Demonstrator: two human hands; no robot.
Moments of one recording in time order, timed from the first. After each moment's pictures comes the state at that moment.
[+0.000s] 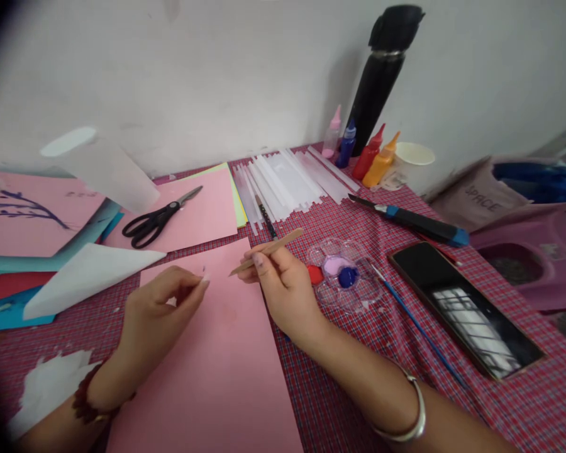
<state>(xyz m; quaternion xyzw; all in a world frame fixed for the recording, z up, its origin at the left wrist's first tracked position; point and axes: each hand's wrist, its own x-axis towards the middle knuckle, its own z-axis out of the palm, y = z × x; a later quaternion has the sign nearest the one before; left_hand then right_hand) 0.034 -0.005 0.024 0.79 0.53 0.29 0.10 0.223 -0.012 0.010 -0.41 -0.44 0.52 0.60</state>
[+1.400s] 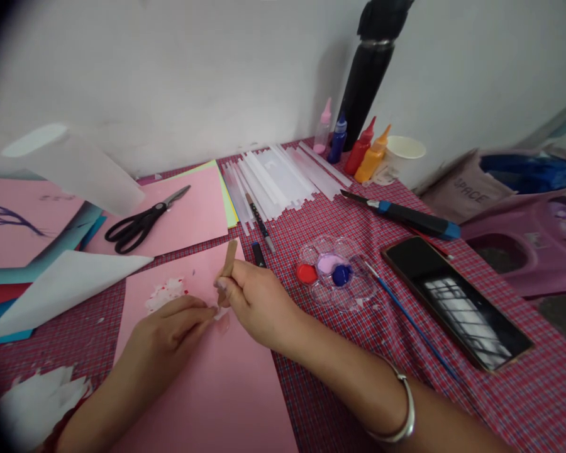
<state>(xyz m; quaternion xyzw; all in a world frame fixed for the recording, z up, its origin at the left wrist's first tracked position) 0.030 -0.023 0.016 0.86 0.43 0.17 0.21 0.219 -0.008 0.012 -0.45 -0.66 0.45 0.39</state>
